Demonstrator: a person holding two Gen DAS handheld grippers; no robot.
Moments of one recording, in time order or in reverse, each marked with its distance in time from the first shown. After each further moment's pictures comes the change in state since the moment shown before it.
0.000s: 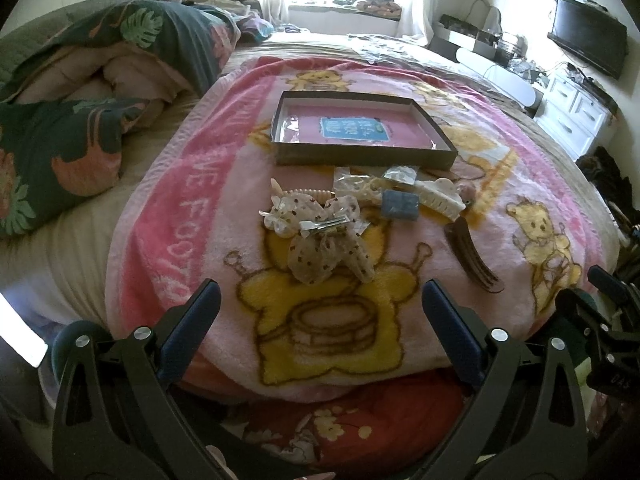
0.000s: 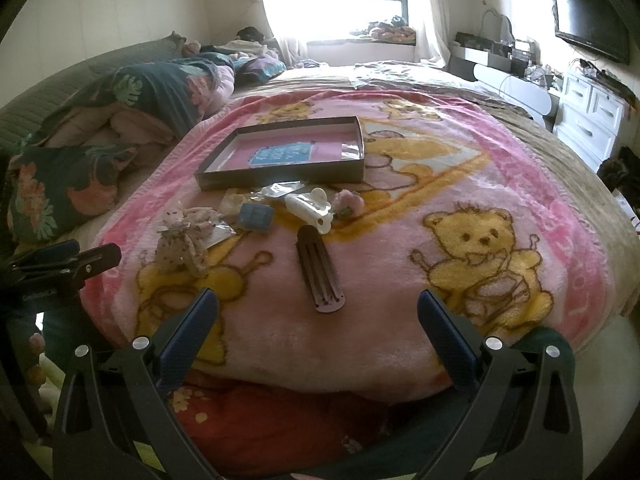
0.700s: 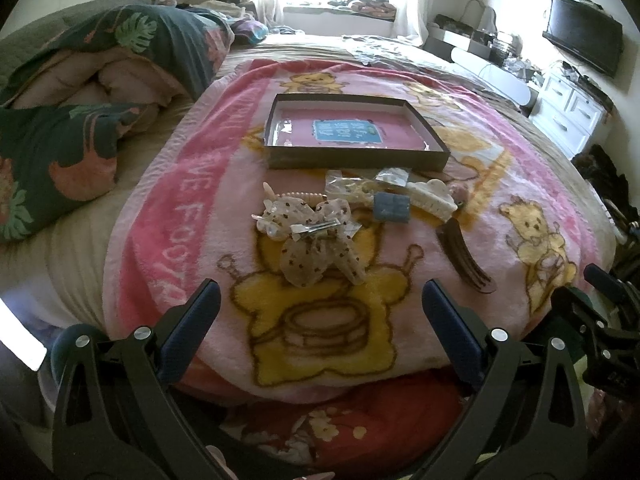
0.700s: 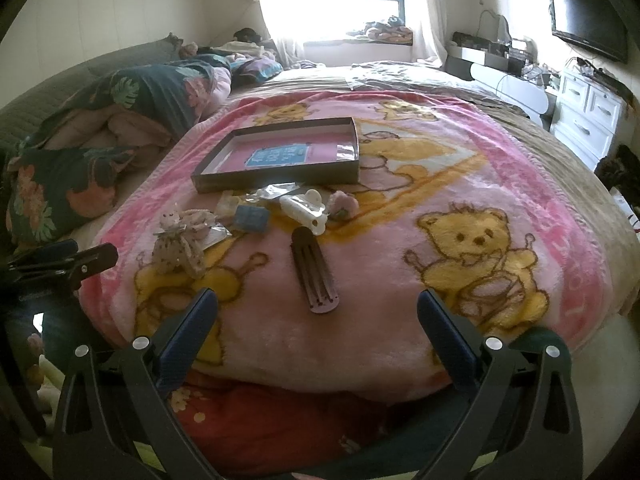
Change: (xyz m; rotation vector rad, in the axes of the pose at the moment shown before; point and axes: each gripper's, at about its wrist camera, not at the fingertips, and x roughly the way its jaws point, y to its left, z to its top) left arm -0.003 -0.006 0.002 0.012 -0.006 -0.011; right arm -0.001 -0.005 0.002 0.008 0.001 0.001
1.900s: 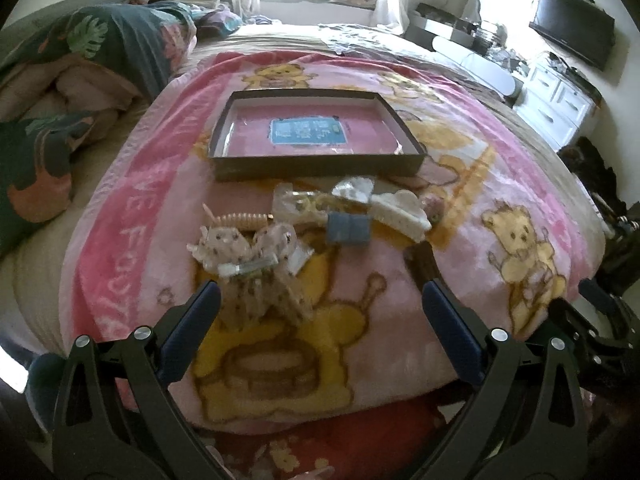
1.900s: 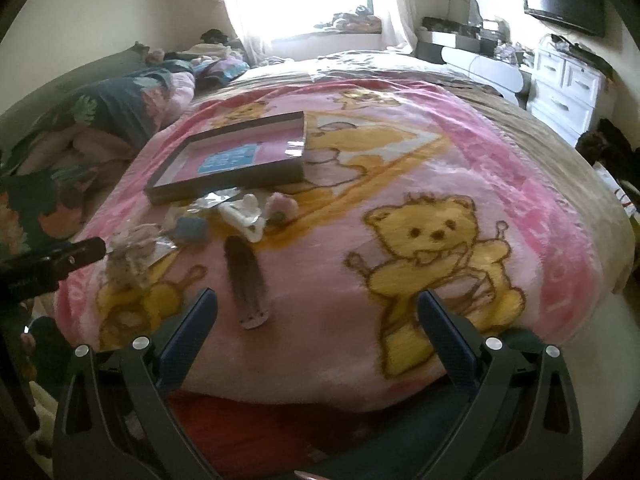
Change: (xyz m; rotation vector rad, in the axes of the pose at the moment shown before) left arm 0.048 -0.038 0.035 0.024 0.037 -0.069; right arm 0.026 -0.061 0.008 0.085 0.020 -0.080
